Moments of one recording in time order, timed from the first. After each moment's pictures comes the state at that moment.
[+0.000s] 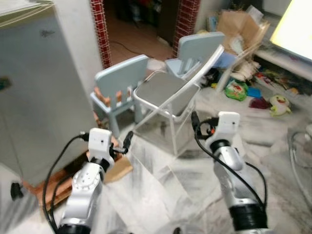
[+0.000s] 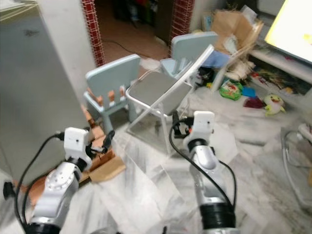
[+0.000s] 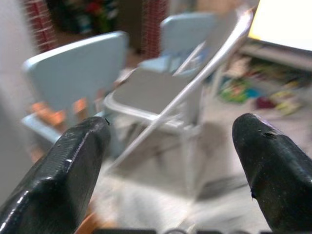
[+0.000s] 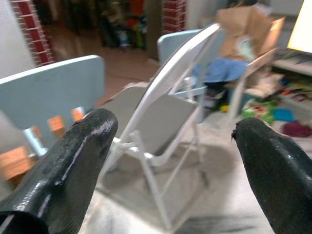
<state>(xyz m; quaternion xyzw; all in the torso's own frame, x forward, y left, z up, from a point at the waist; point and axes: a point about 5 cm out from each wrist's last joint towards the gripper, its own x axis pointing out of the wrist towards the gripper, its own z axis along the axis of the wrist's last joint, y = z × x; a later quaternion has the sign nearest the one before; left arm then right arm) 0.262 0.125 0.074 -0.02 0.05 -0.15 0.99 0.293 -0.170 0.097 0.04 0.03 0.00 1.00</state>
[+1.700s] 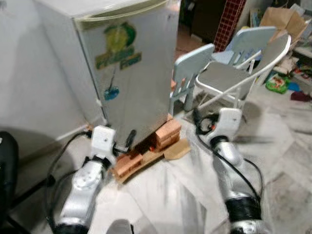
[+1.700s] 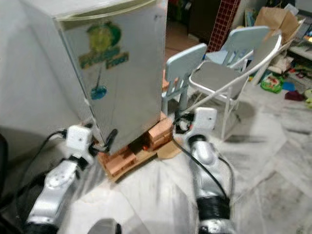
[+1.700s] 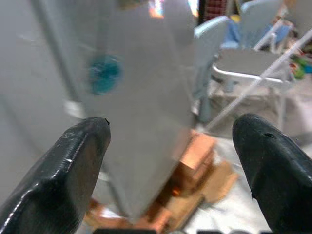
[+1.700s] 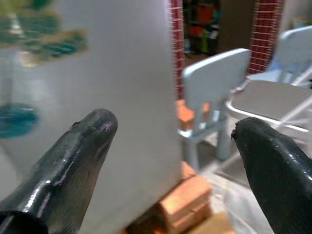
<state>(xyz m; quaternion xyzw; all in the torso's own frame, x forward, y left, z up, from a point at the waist) 0.260 0.150 0.074 0.03 0.04 -0.13 0.99 0.309 -0.136 0.105 0.06 0.01 0.05 1.00</state>
